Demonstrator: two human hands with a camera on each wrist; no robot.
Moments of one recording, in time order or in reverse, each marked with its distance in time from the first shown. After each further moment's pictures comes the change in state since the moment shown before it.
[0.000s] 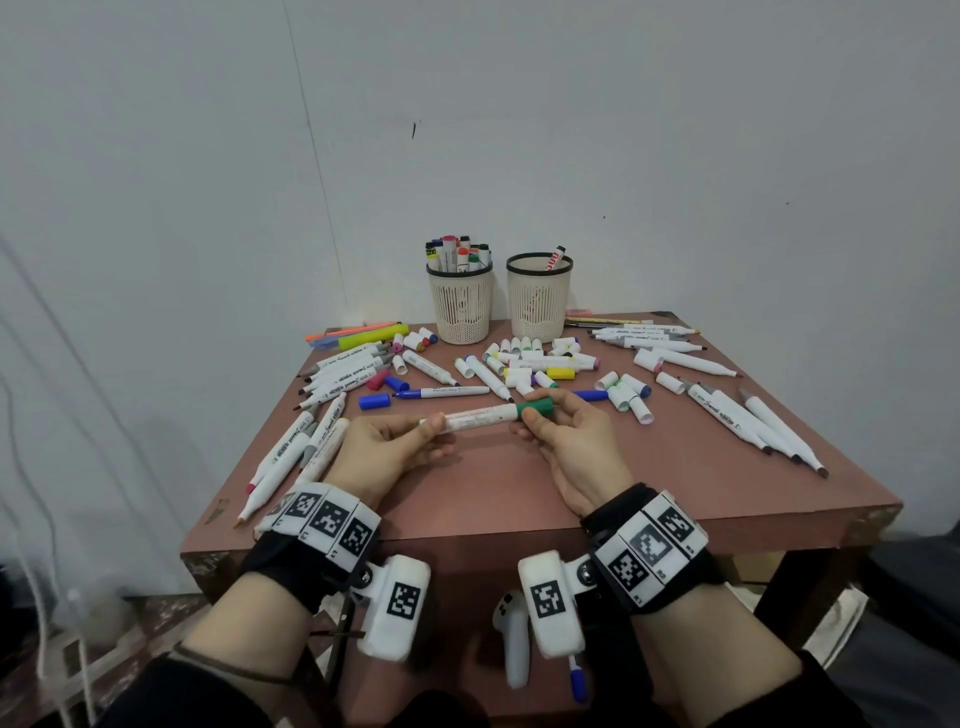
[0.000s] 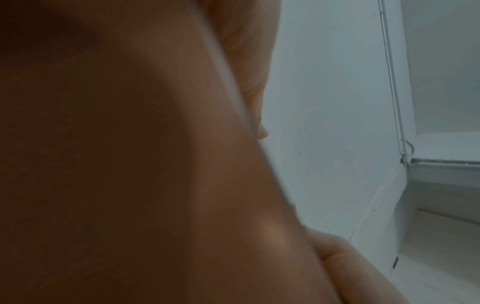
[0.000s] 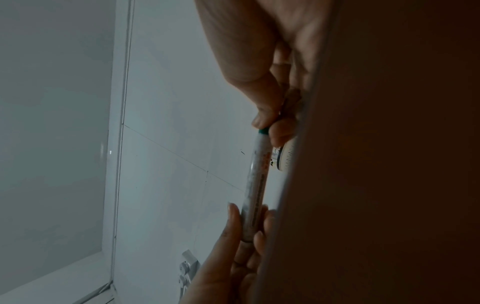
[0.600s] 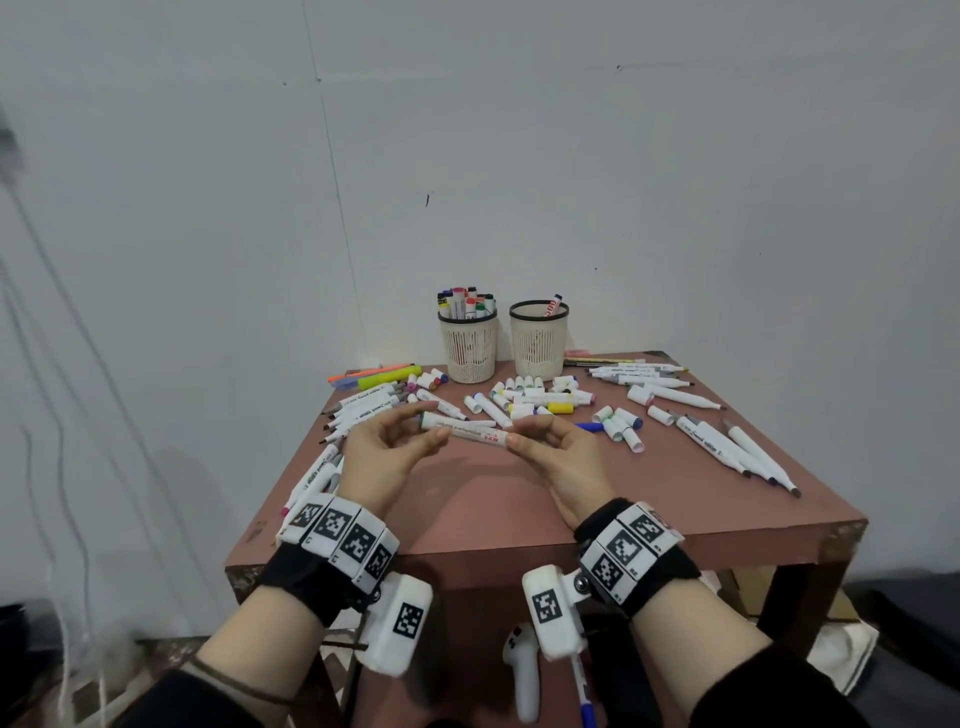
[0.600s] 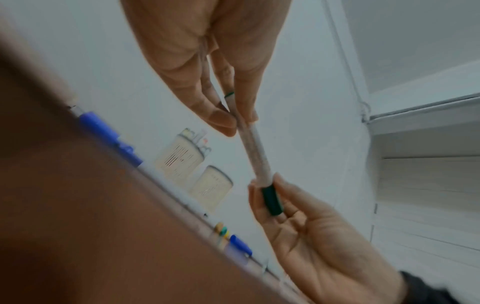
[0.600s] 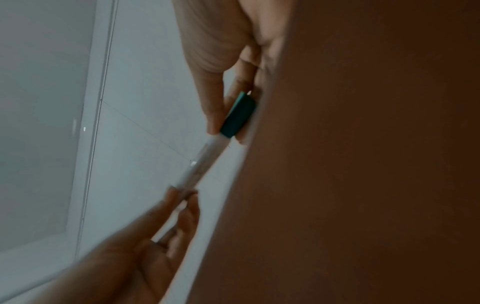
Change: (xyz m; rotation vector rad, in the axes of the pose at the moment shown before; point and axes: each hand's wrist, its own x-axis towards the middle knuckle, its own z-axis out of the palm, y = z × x) left_hand -0.027 0.036 0.002 0.174 0.084 0.370; right_hand -0.013 -0.008 0.007 -0.141 -0.109 -0.167
